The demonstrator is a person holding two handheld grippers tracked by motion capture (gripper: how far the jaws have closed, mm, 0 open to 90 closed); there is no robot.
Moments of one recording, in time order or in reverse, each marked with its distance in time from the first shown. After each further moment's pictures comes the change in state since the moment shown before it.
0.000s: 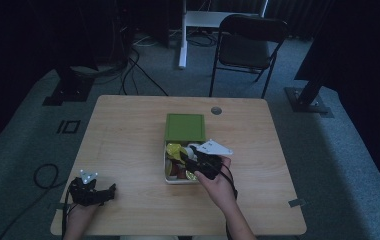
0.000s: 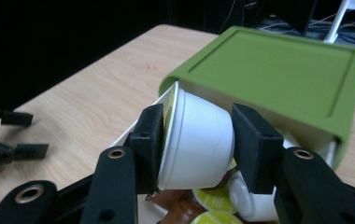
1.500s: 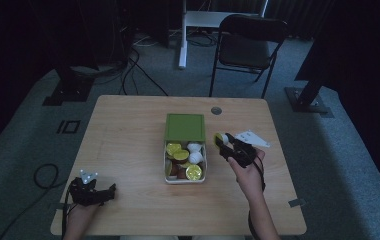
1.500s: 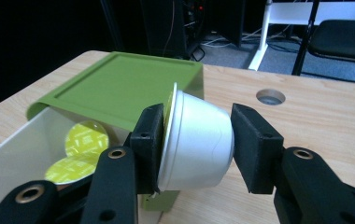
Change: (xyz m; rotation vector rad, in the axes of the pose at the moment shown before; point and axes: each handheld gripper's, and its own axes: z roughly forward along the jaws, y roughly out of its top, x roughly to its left) left arm 0.000 0.000 0.000 0.001 0.001 0.001; right arm -0.092 -0.005 -0.032 -0.082 -0.186 0.087
